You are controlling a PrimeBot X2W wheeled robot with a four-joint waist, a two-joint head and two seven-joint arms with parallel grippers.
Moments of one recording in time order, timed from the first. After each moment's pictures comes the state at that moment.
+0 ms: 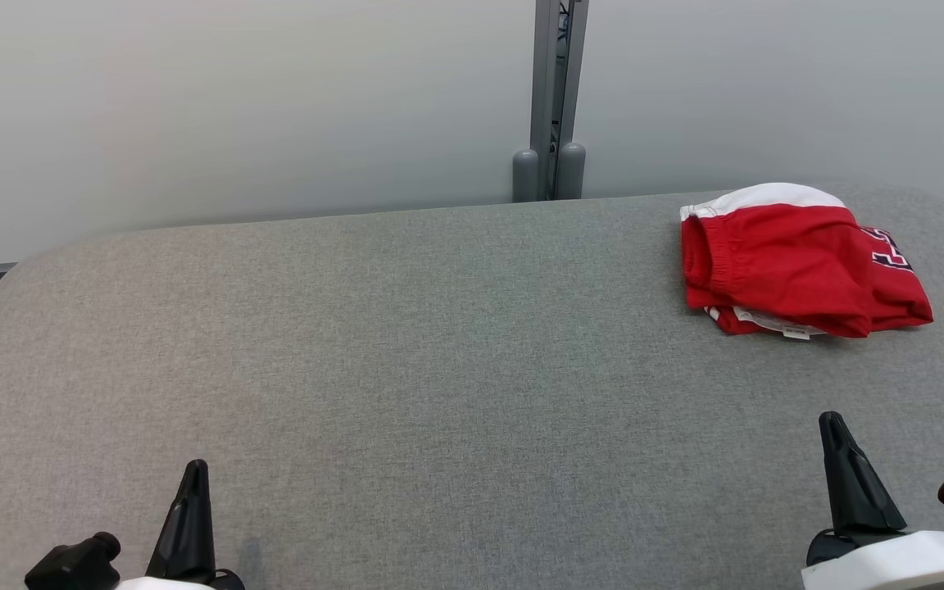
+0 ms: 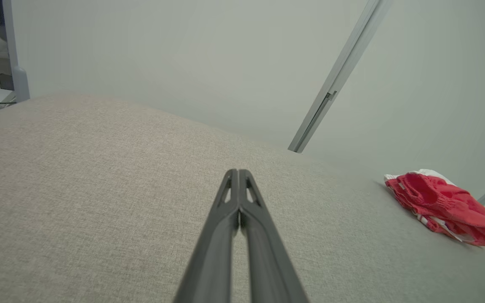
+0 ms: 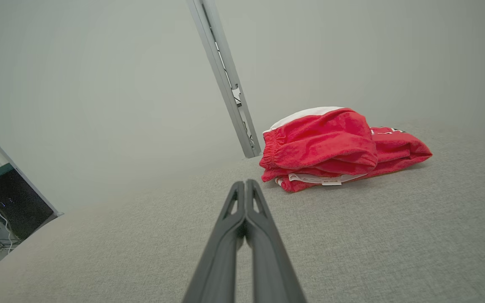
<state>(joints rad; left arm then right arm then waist) 0.07 0.03 0.06 0.25 -0.42 -0.12 -0.21 0.03 -0.12 0.05 0.17 0.47 0.13 -0.22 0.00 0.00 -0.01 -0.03</state>
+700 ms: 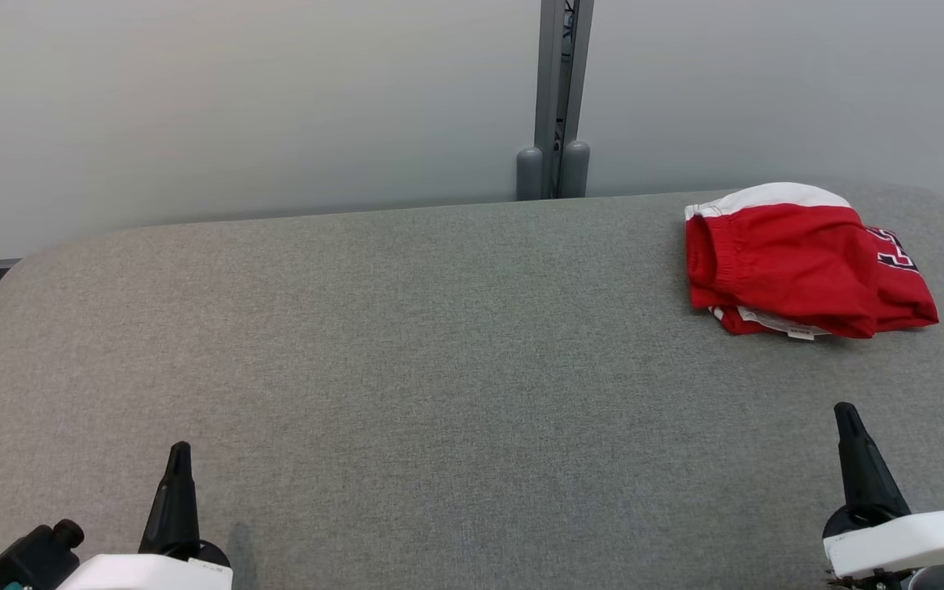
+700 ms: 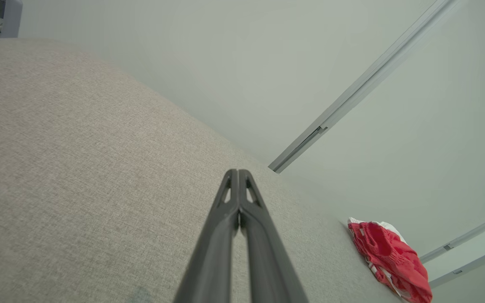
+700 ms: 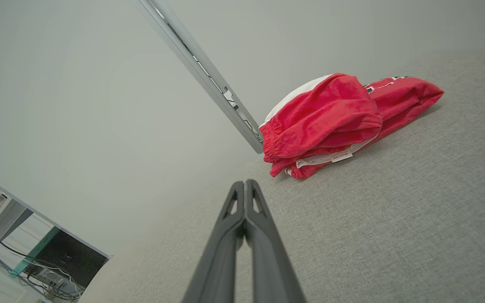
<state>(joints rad) 0.03 0.04 0.08 0.25 -0.76 -0.12 -0.12 0.00 -0.10 0.01 0.19 0.80 0.13 -0.13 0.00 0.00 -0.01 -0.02</state>
